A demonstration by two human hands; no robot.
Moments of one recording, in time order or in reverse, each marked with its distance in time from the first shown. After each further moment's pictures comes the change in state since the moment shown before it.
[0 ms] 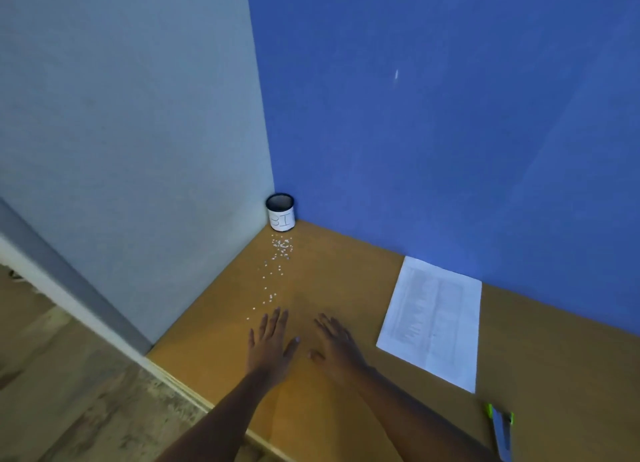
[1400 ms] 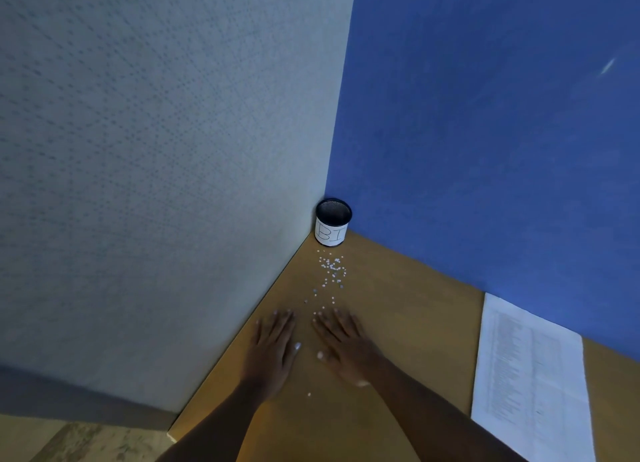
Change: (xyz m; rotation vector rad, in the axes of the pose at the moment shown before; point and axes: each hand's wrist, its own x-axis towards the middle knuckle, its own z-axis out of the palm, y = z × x) left_hand 0.153 -0.178 -0.002 0.034 0.064 0.247; right_hand 0.200 -0.044 0.038 -0.382 -0.215 -0.022
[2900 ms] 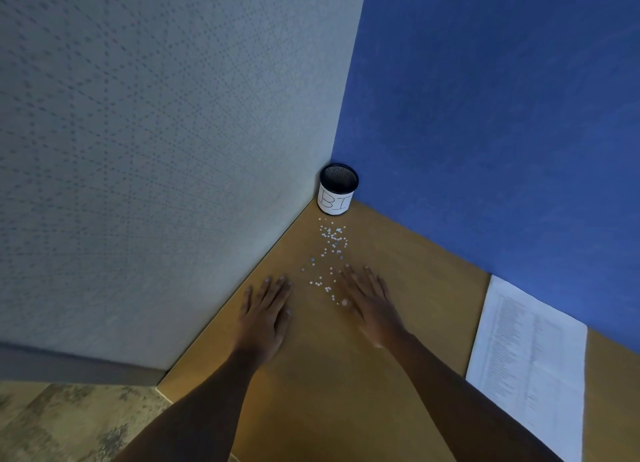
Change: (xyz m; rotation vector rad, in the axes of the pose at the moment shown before) left_hand -0.004 0.007 0.004 -0.034 0.118 -0.071; right_hand -0.007 0.051 -0.017 0.179 0.231 -0.042
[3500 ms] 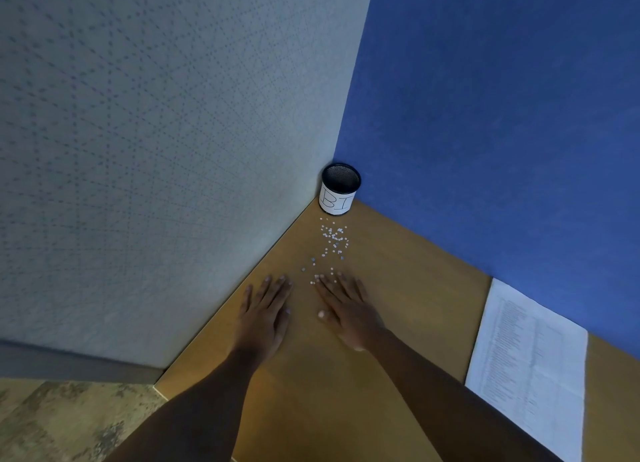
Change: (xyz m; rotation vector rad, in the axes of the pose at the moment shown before) left_hand -0.001 0.000 0.001 -0.027 0.001 -0.009; right_hand 0.017 -0.023 0.021 -0.122 -0.120 -0.099
